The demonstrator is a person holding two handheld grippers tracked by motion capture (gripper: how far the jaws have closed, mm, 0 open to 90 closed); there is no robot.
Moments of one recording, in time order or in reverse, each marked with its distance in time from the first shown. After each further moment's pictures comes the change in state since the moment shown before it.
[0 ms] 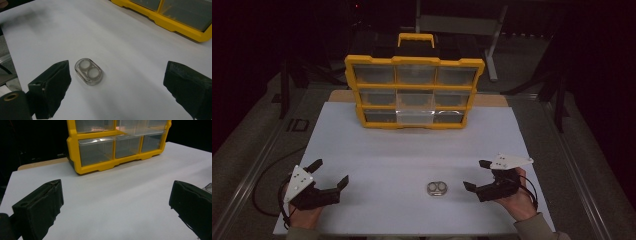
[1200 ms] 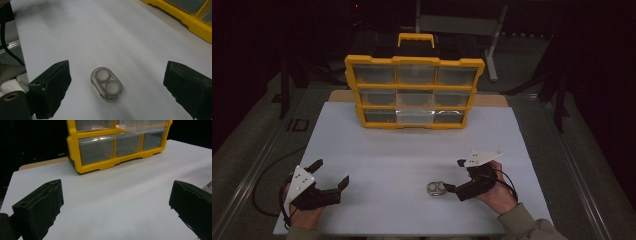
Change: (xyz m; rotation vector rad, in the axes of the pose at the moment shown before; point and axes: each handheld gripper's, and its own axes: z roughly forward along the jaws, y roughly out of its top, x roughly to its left) left arm -0.001 -0.001 0.001 0.010 0.007 0.014; right arm 0.022 0.026 0.045 0.086 0.106 -0.085
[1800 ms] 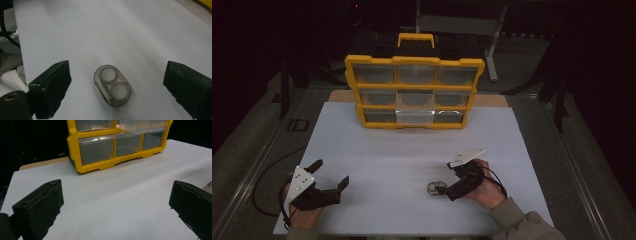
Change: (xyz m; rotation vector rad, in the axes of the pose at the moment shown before) left arm 0.000 0.000 -0.001 0.000 0.002 0.001; right arm -0.002 0.003 0.036 0.097 0.070 -0.020
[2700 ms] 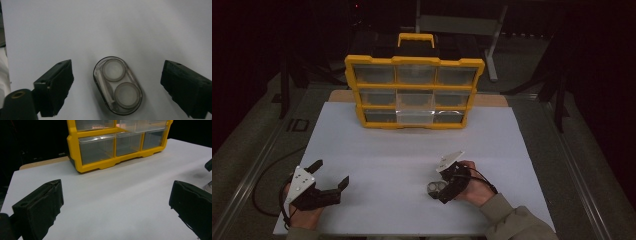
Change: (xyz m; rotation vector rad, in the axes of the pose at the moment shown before) left arm 0.000 -0.001 0.000 0.004 0.002 0.003; right arm -0.001 -0.001 0.042 0.170 0.052 -0.088
